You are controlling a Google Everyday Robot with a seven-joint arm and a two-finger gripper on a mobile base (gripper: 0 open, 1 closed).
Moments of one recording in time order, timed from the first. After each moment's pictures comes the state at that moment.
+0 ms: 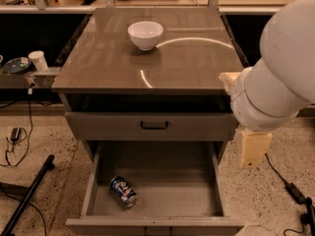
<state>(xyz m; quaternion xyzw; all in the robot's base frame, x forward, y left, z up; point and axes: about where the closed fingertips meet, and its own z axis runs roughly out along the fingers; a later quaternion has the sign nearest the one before) 0.423 -0.161 0.891 -0.71 0.67 -0.15 0.16</state>
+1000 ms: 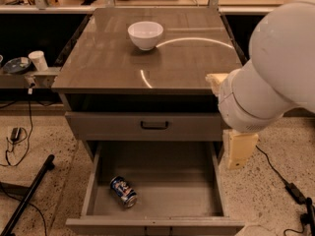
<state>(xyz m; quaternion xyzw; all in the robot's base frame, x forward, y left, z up) 0.426 -0.136 0.886 -0.73 0.65 -0.13 0.18</state>
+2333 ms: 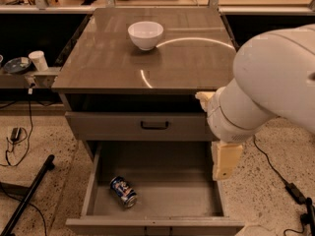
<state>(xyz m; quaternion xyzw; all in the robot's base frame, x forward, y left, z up) 0.428 -0.120 0.836 -0.73 0.65 -0.07 0.17</state>
